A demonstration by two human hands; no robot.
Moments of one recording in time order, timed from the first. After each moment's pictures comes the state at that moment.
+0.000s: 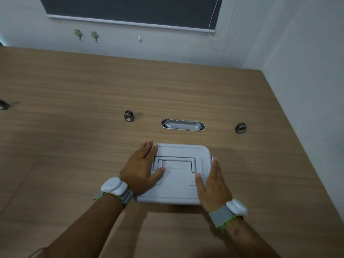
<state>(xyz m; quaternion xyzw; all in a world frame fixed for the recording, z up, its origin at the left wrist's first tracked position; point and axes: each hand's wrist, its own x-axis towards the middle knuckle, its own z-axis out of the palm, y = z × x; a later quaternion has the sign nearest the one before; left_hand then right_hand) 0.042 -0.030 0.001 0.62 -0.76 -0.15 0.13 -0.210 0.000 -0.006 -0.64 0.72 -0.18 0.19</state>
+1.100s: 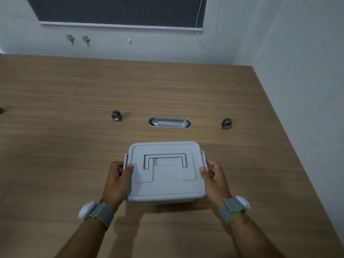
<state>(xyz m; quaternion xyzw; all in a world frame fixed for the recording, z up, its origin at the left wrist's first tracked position) -0.008 0.022 0.008 0.73 -0.35 -0.40 0.43 -0.293 -0.008 -0.013 -0.47 0.66 -0.37 0.45</state>
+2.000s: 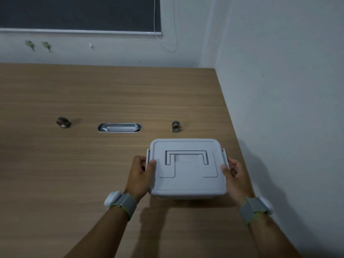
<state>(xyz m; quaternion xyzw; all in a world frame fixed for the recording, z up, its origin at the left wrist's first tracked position) -0.302 -0.038 0.009 0.68 -0.43 -0.43 0.41 -0.587 -0.038 0.000 -0.42 0.70 -0.43 0.39</state>
